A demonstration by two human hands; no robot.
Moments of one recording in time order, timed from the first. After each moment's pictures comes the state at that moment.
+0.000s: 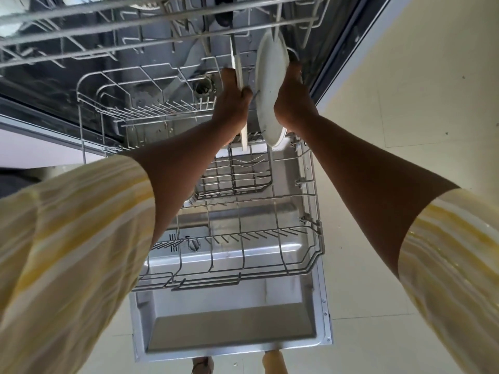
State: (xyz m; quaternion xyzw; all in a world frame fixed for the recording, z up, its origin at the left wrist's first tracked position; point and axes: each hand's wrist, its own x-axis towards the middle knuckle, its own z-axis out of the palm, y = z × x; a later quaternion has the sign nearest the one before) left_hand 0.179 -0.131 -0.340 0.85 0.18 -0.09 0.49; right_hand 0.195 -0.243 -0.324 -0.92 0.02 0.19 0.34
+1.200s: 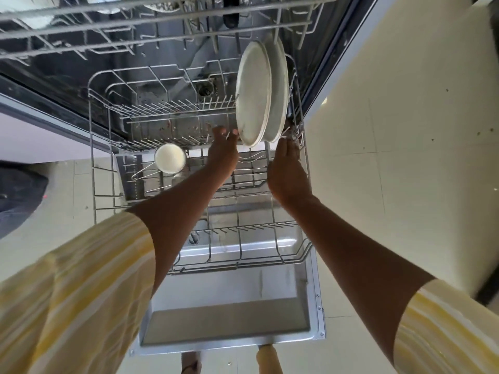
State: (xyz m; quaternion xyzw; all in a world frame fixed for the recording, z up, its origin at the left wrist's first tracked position) left_hand 0.089 -0.126 -0.348 0.82 0.29 -0.15 0.47; right_hand 0.064 -0.254 -0.340 -0.95 -0.03 0.21 0.24
